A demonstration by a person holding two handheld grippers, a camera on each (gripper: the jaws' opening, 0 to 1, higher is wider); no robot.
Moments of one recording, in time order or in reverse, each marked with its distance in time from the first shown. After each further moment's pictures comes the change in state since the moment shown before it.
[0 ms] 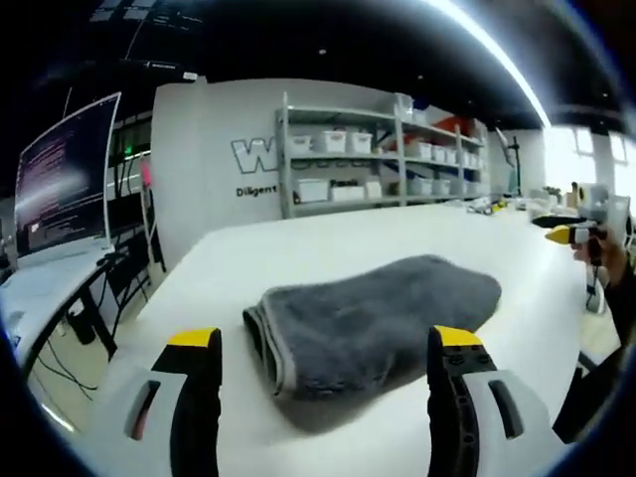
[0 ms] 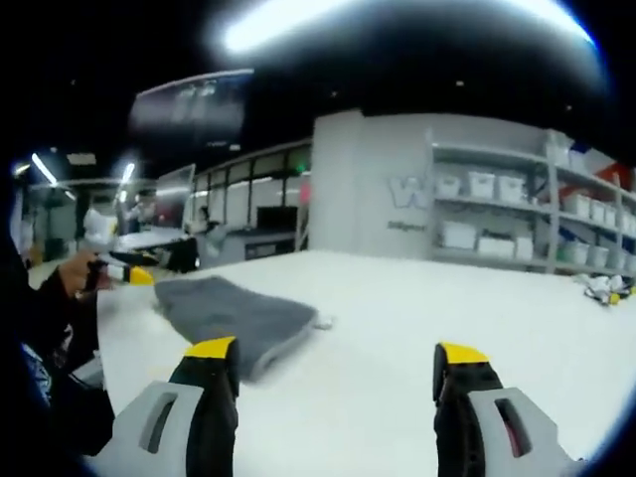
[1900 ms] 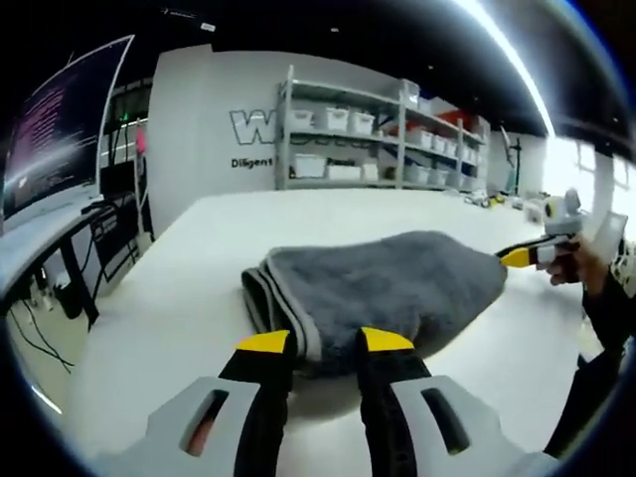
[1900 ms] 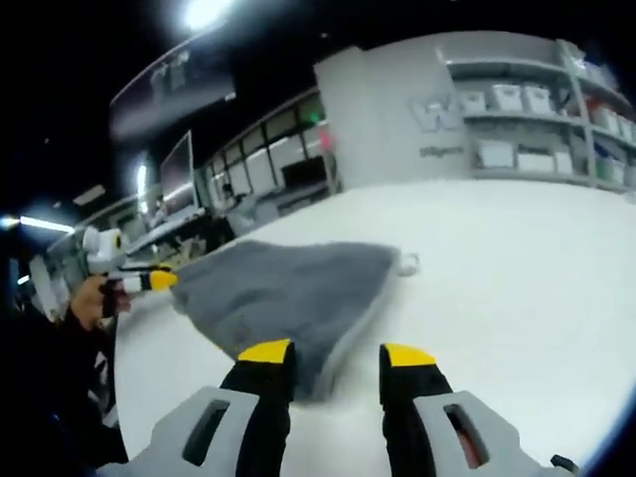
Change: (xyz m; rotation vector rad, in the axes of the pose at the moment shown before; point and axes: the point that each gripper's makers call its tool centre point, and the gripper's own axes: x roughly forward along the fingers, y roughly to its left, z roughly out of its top) left arm 0.013 0.011 -0.035 -0.037 0.091 -0.044; right arm 0.090 0.075 -0.063 0.201 0.242 0.164
